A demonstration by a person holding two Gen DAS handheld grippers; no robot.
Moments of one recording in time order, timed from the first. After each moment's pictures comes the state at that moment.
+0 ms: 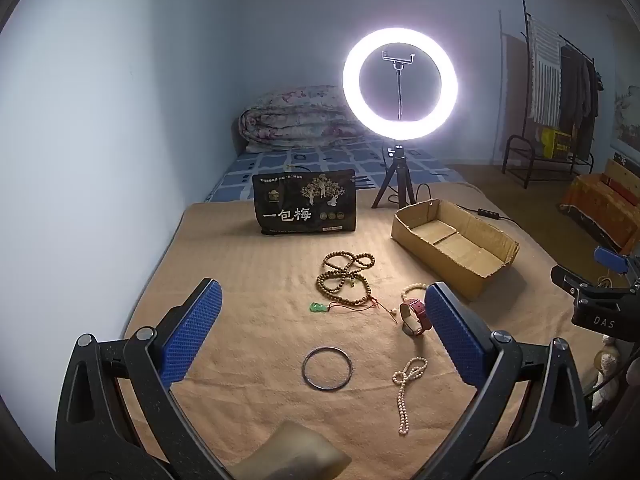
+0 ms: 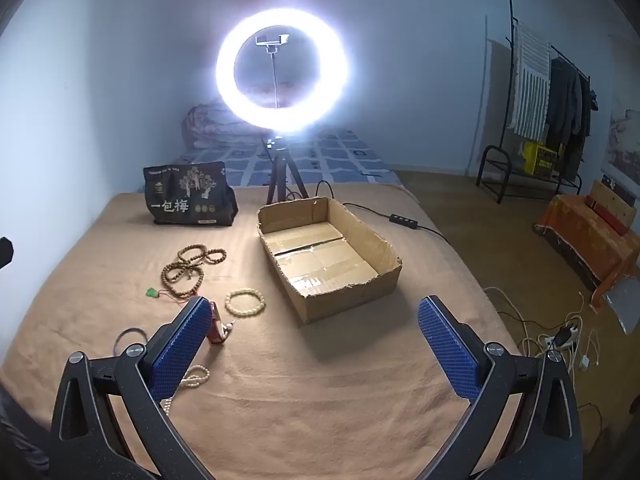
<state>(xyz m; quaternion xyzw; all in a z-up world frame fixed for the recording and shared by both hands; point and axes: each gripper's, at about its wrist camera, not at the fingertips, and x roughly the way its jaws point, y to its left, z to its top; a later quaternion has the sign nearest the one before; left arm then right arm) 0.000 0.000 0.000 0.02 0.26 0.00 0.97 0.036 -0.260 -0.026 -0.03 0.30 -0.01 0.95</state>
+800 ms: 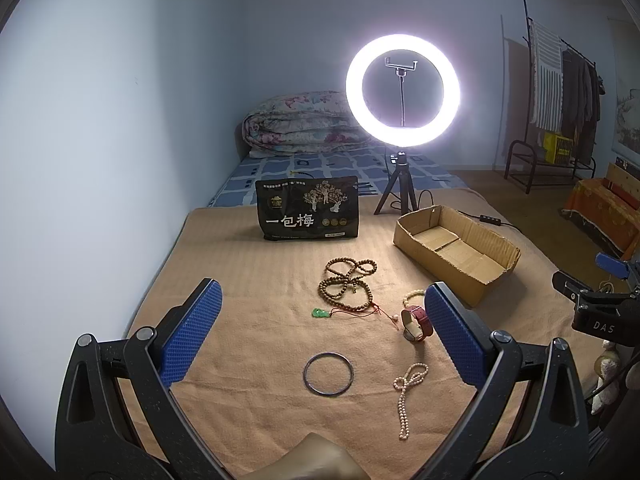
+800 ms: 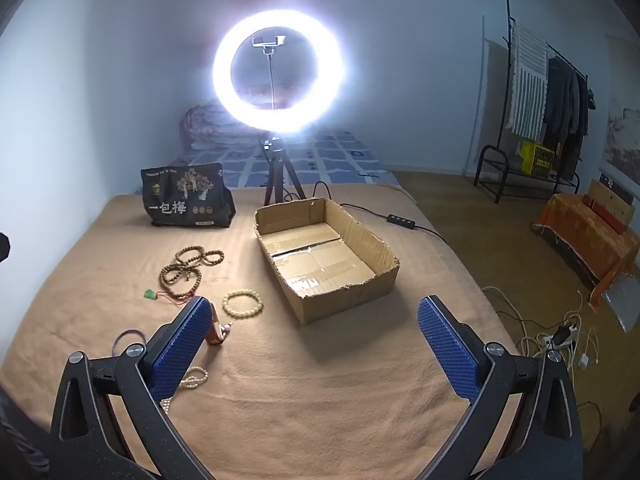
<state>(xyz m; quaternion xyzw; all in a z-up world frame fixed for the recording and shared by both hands) 0.000 0.001 0.007 0.02 0.26 0.00 0.97 0.034 -0.263 -0.025 -0.02 0.29 -0.01 0.96</state>
